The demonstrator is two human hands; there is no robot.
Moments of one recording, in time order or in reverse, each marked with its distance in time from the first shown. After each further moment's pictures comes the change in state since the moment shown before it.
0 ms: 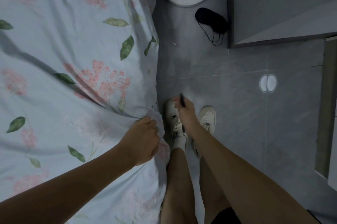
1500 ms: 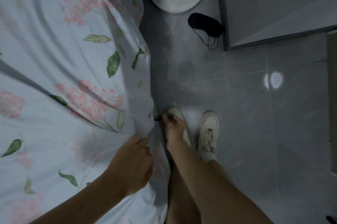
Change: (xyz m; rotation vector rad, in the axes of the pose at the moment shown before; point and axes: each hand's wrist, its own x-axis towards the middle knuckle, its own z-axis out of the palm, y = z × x) left_hand -0.014 0.011 -0.021 -0.010 -0.071 -0.023; right_hand -0.021 0.010 0.052 0.515 0.224 0.235
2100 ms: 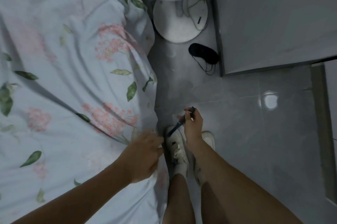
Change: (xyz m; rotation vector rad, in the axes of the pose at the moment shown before) left_hand 0.026 -0.042 -0.022 -0.116 0.246 -0.011; right_hand 0.032 -0.108 -0.022 -0.123 -0.028 -0.275
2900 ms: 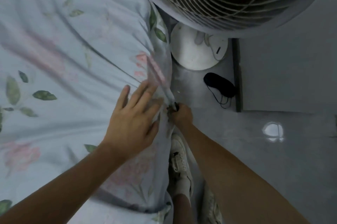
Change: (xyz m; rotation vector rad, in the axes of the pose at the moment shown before) left_hand 0.062 -0.158 -0.059 0.112 0.508 -0.438; right_hand 0.152 -0.056 0.156 -0.904 -0.218 -0.209
